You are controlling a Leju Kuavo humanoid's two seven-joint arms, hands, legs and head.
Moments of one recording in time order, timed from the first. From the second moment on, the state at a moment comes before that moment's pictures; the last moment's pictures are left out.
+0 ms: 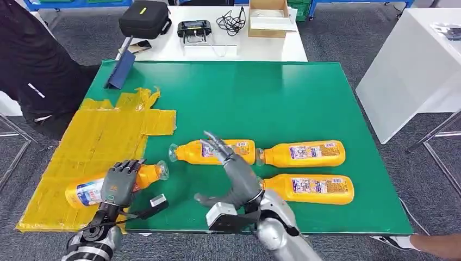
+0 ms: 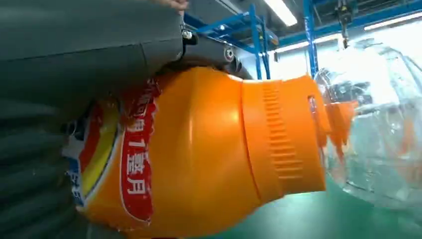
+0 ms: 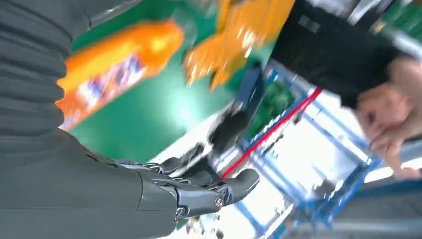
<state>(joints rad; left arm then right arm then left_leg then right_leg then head) -0.15 0.04 0.10 -0.95 -1.46 0.69 -0.31 -0.29 0.11 0.67 -1.33 0.49 -0.19 -0.40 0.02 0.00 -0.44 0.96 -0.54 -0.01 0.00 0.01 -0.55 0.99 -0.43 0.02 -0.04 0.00</state>
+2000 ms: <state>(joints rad) -0.28 0.06 0.01 -1.15 -0.01 -0.41 -0.70 -0.82 0.29 0.73 -0.41 0.73 -0.02 -0.06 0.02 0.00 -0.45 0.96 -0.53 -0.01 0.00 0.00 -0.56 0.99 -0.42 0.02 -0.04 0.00</state>
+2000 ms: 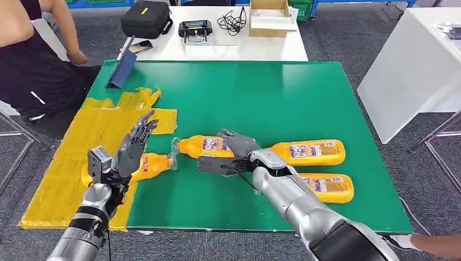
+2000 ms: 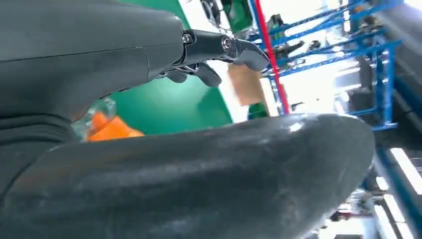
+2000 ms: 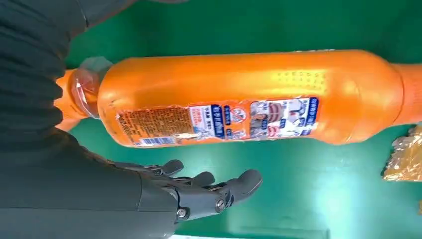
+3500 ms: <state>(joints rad) -0.24 -0.07 0.03 -1.23 -0.01 -0.52 -0.70 -0.80 0.24 0.82 -0.27 0.99 -0.12 0.47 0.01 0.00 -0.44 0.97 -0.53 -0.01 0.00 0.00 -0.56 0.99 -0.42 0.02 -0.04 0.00</state>
